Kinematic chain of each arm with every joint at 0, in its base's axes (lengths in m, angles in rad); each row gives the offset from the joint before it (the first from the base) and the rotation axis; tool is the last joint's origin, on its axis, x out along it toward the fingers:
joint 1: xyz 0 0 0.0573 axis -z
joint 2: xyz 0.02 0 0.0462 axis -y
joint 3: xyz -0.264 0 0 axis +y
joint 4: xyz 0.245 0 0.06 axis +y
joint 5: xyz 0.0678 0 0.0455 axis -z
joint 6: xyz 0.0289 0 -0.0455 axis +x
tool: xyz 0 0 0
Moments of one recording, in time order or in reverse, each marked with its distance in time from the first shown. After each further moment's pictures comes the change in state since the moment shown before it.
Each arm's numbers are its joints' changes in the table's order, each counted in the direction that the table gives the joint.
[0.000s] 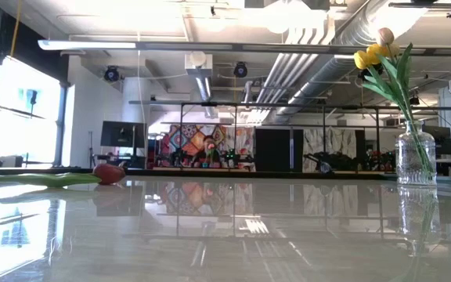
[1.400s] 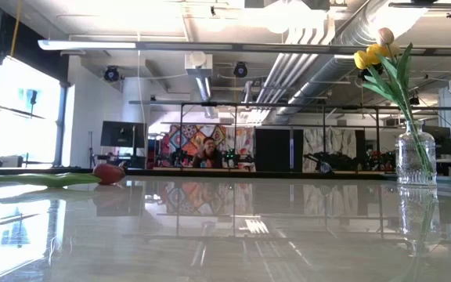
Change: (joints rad) left arm 0.000 0.000 0.000 0.000 0.000 0.000; right arm -0.002 -0.014 0.409 -0.197 0.238 0.163
